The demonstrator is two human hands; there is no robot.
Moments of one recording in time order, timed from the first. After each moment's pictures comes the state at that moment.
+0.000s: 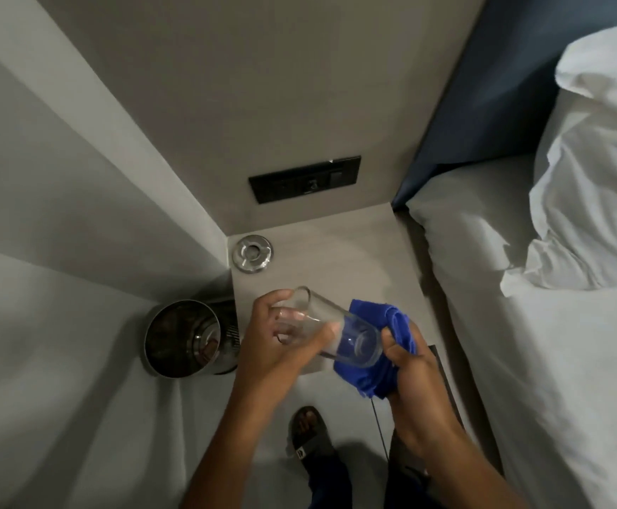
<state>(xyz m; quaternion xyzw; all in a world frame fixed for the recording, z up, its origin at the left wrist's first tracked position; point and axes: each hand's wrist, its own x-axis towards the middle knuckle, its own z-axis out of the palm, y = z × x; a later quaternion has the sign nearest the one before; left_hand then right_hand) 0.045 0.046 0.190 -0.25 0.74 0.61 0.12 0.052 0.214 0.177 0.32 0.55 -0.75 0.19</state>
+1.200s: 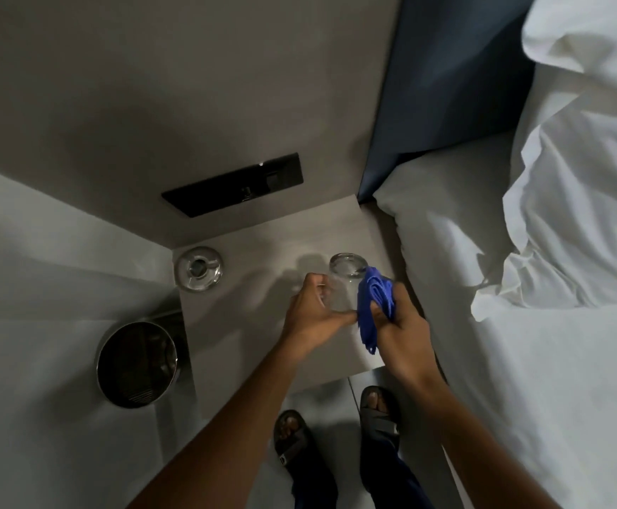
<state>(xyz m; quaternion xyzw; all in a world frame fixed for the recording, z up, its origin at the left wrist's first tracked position) -0.094 0.166 0.033 -0.20 0.81 0.49 0.27 -0.058 0.305 0.098 0.19 0.80 -0.55 0.17</state>
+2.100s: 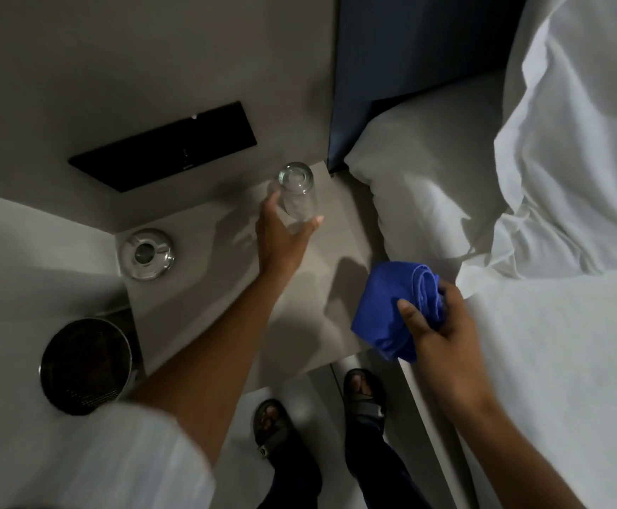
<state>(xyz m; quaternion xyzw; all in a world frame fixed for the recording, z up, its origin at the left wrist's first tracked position) -0.171 0.189 -0.051 -0.20 0.84 0.50 0.06 -0.025 0.373 0.052 0.31 0.72 -0.62 0.09</state>
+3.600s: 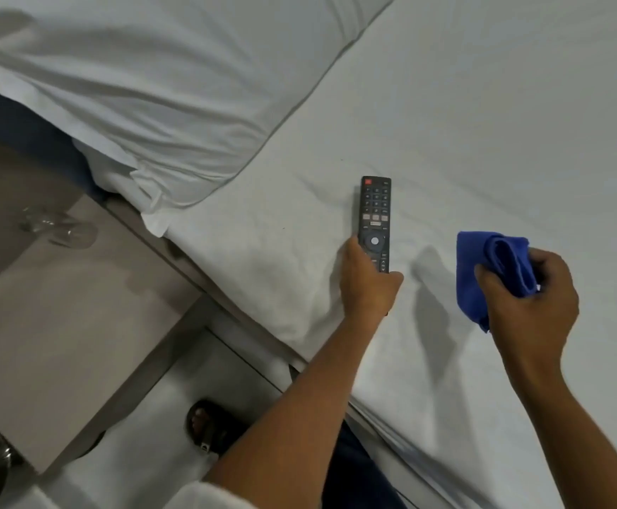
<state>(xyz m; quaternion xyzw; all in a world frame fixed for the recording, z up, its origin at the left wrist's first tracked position) 0.158 0.592 0.104 0.02 0.82 0.46 0.34 0.273 0.674 0.184 0.53 0.71 -0.38 -0.25</state>
